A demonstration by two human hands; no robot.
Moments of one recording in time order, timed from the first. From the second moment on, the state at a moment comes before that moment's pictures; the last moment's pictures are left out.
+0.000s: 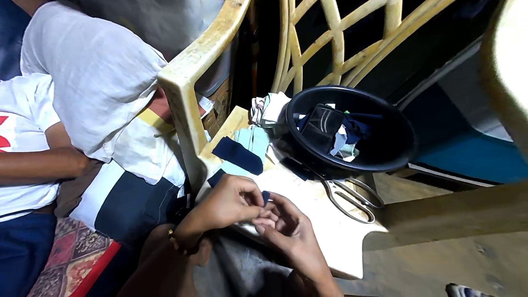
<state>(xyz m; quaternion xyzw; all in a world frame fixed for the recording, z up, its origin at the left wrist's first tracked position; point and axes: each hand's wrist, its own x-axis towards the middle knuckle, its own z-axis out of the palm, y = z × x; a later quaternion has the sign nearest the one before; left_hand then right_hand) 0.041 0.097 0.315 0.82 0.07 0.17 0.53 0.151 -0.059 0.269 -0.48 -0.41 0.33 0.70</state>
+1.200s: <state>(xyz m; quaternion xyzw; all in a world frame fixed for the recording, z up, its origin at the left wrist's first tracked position) 0.060 0.095 0.318 0.79 0.30 0.00 0.54 0.194 -0.045 0.277 -0.76 -0.44 0.16 0.45</state>
